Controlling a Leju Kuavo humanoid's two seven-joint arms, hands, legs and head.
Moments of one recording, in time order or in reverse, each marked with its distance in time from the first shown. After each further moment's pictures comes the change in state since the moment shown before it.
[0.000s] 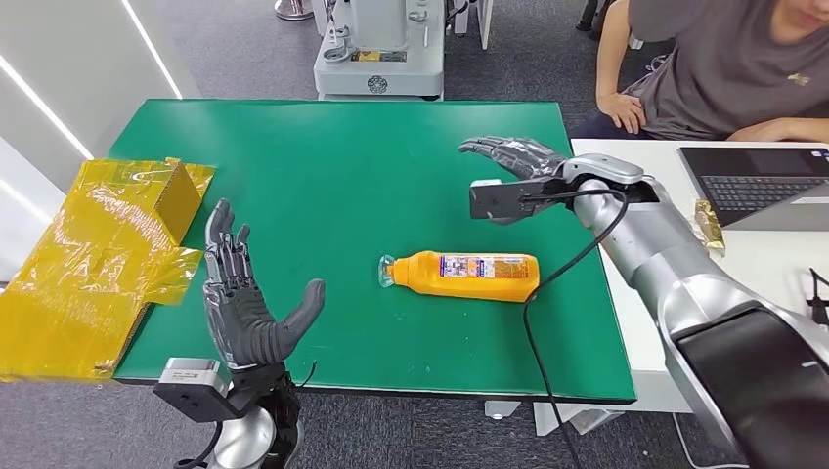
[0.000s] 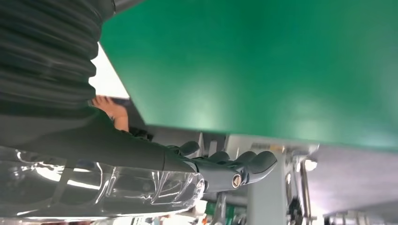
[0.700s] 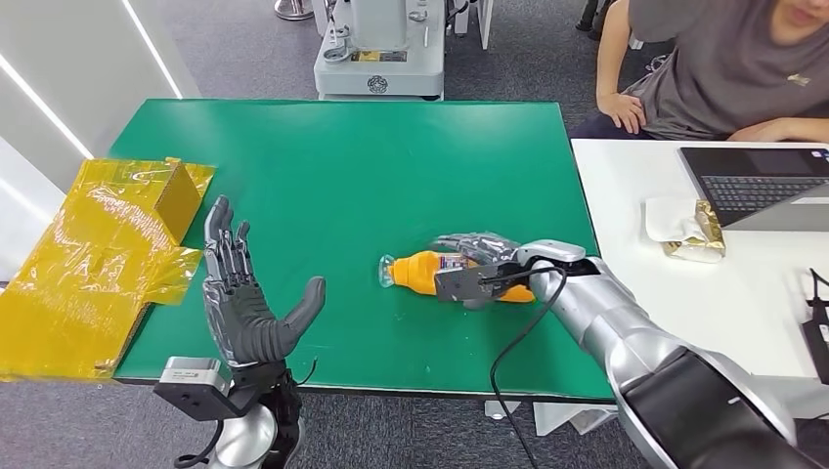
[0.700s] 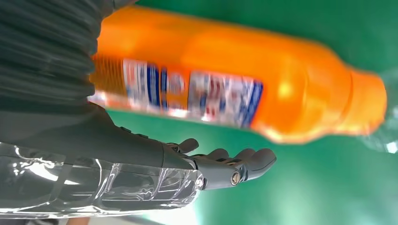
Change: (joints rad) left arm -0.015 0.014 -0.022 0.000 0.010 0.026 0.000; right arm 0.184 0.109 0.071 0.140 -0.005 -0.029 0.010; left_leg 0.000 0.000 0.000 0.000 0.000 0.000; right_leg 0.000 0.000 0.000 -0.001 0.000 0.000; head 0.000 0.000
